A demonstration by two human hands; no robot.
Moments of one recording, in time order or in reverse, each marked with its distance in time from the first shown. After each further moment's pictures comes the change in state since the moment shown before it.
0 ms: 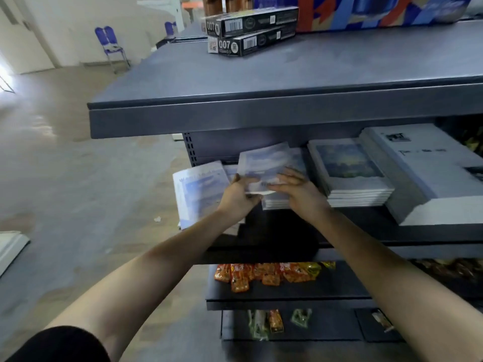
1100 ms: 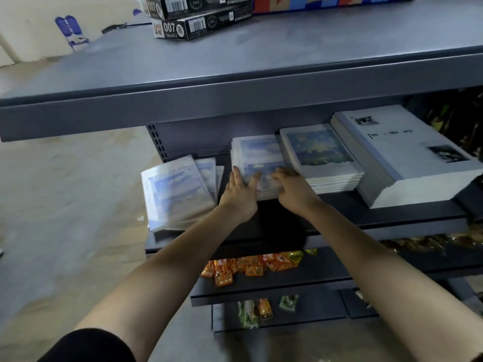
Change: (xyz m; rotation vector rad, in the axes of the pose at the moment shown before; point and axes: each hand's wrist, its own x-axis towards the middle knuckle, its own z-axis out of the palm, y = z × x) left_hand 0.015 0.030 0.060 0.487 -0.267 0.014; right_hand -0.023 0.026 -0.015 0.039 -0.182 0.388
